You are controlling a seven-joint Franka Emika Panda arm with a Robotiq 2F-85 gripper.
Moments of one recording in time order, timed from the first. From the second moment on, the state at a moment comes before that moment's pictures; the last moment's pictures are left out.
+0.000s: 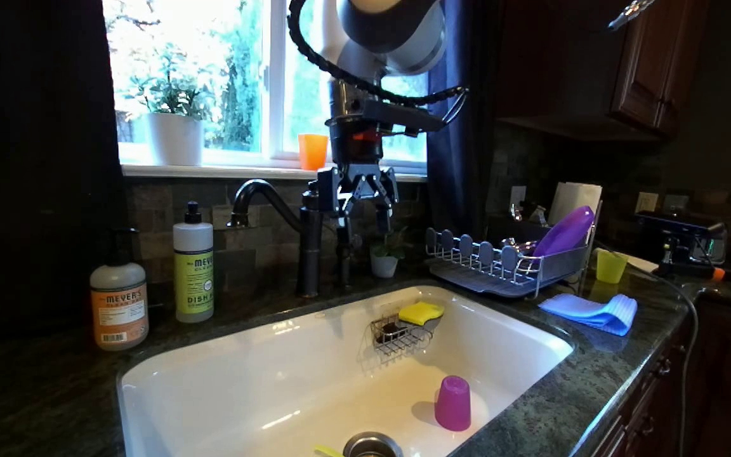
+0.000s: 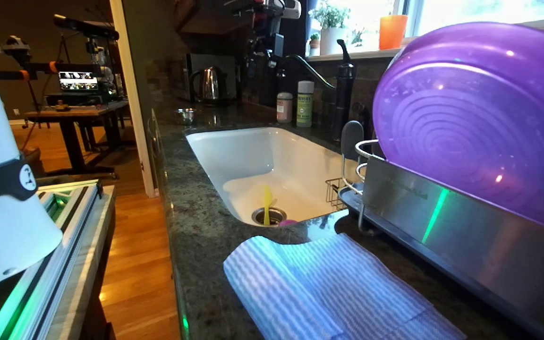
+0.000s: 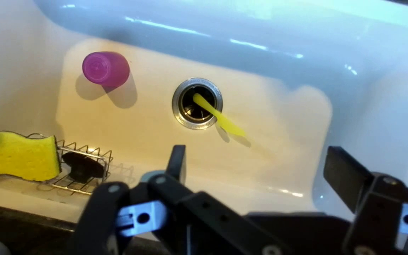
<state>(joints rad) 0.30 0.24 0.20 -1.79 -0.05 1.84 0.29</state>
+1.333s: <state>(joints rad) 0.31 0.40 0.21 -1.96 -0.09 2.08 0.13</state>
